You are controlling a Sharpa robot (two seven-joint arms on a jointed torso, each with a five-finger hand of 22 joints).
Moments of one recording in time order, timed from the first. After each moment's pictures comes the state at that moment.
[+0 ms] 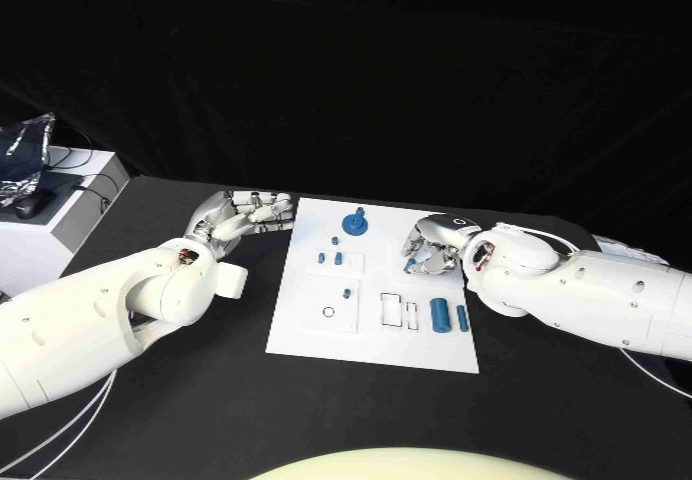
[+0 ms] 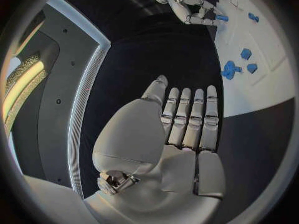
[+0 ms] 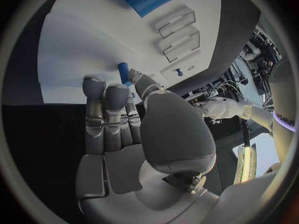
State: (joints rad) left arm 1.00 -0.86 0.16 1.47 -0.24 -0.27 0.35; left_hand 1.45 0.03 -0.06 0.01 0.29 1.05 0.16 0.06 0.06 1.03 0.17 0.06 0.06 0.95 0.18 0.06 0.06 0.11 0.94 0.22 0.08 0.07; right arm 1.16 -0.80 -0.11 1.43 -1.57 -0.30 -0.18; right_hand 1.35 -0.12 0.24 -0.08 0.31 1.10 0.12 0.07 0.07 1.13 0.09 0.07 0.06 1.42 -0.01 1.03 0.50 0.15 1.46 -0.03 0.46 1.31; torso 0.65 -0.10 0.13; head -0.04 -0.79
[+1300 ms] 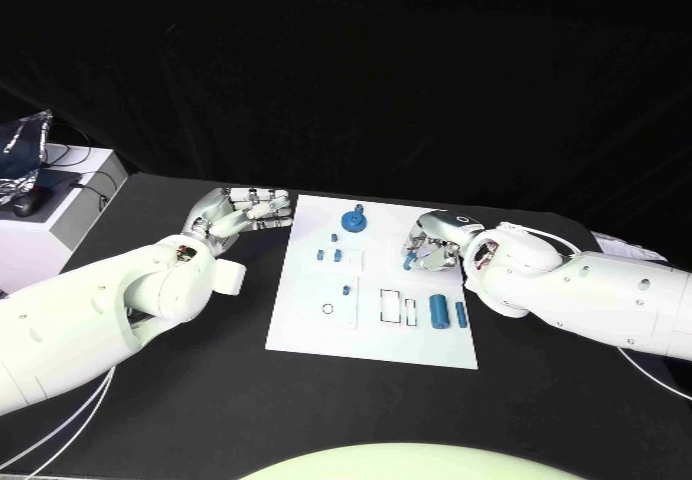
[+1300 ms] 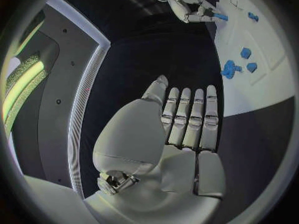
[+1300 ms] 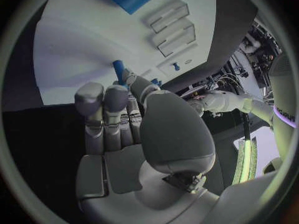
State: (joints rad) left arm 1.00 -0.86 0.16 1.47 -0.24 -0.27 0.35; left_hand 1.46 0.03 -0.06 0.01 0.29 1.05 0.16 0.06 0.06 1.03 0.17 0.06 0.06 0.95 0.18 0.06 0.06 0.12 0.94 0.22 0.08 0.07; right arm 1.16 -0.82 -0.11 1.46 -1.50 -0.37 -0.17; right_hand 1.37 -0.05 0.41 -0.17 0.07 1.24 0.10 0.06 0.08 1.25 0.08 0.06 0.06 1.42 -0.05 1.03 0.50 0.11 1.46 -0.06 0.73 1.31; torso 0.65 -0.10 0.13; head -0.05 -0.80
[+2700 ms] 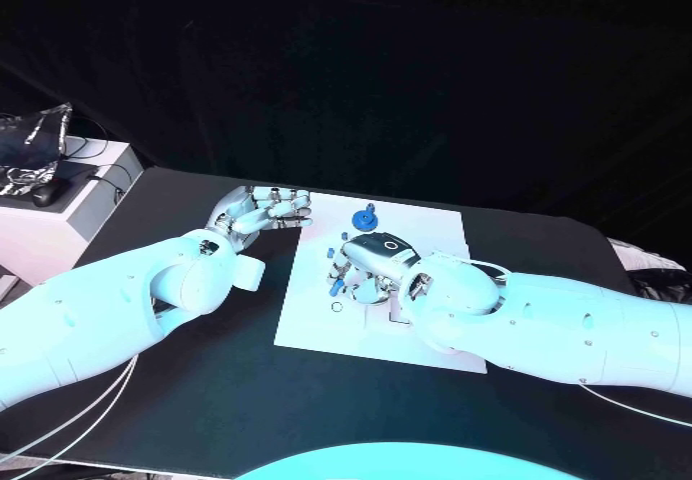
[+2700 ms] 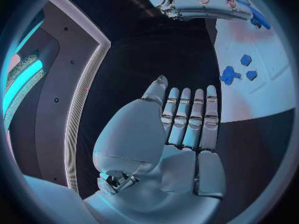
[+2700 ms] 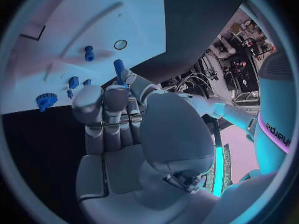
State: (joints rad) left arm 1.00 -0.82 0.16 1.45 -0.24 -0.25 0.33; left_hand 1.46 0.03 -0.06 0.02 0.29 1.05 0.16 0.06 0.06 1.03 0.17 0.06 0.06 0.95 0.18 0.06 0.06 0.12 0.94 0.22 0.08 0.07; right arm 1.12 -0.62 -0.13 1.60 -1.64 -0.42 -0.20; right_hand 1.37 -0.05 0.42 -0.18 0.12 1.24 0.11 0.06 0.09 1.25 0.08 0.05 0.06 1.42 -0.05 1.03 0.50 0.10 1.47 -0.06 0.84 1.31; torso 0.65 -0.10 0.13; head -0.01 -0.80
